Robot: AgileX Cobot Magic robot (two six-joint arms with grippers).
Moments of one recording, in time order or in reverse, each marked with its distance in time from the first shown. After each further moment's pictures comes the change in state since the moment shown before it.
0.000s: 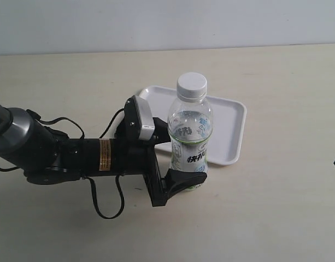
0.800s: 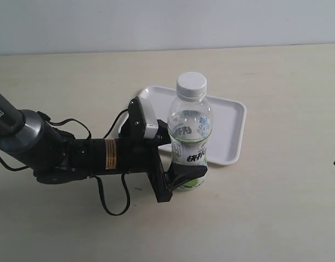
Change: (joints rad) left arm 0.000 0.057 -0.045 -0.033 -0.002 0.003; right arm 0.000 0.000 0.000 0.000 0.003 0.000
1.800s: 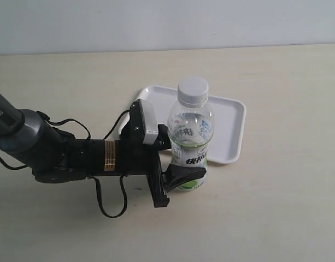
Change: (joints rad) left arm 0.000 0.000 -0.002 0.056 -0.016 0.048; right arm 0.001 0.460 -0.911 -1.278 0.625 1.287
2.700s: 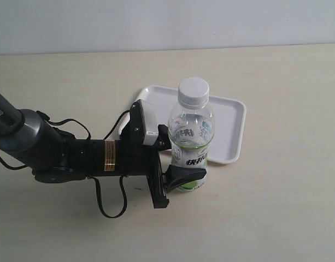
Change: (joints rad) left arm 0.000 0.000 0.000 0.011 -0.002 0.012; right arm -0.110 0.120 -0.276 -0.013 0.115 -0.320
